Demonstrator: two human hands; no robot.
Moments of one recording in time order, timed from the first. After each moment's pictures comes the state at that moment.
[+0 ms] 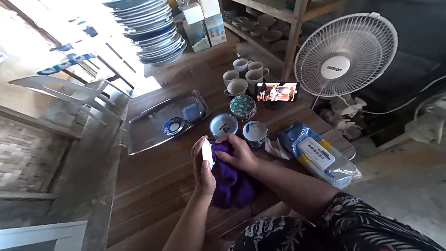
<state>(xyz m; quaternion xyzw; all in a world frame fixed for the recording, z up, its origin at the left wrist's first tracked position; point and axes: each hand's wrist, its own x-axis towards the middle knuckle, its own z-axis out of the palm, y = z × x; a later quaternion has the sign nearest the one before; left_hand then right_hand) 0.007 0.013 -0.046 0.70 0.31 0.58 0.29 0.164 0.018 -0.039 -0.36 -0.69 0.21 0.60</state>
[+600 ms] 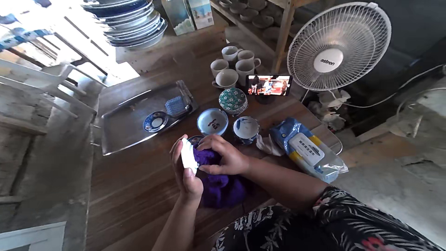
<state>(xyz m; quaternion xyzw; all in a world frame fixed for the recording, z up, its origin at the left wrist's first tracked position) -0.003 0.010 -0.051 0.67 0.32 0.60 0.29 0.162 0.019 -0.042 -0.26 -0.74 0.26 0.56</state>
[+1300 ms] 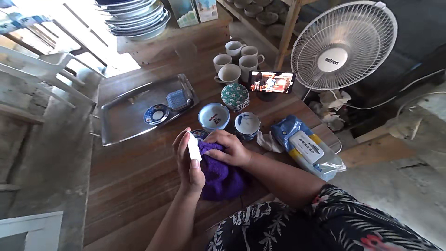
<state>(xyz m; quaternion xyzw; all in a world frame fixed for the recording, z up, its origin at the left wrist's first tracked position) 0.001 0.012 -0.041 0.73 0.30 0.57 0.23 0.168 0.020 -0.041 -0.23 -0.72 0.24 0.61</state>
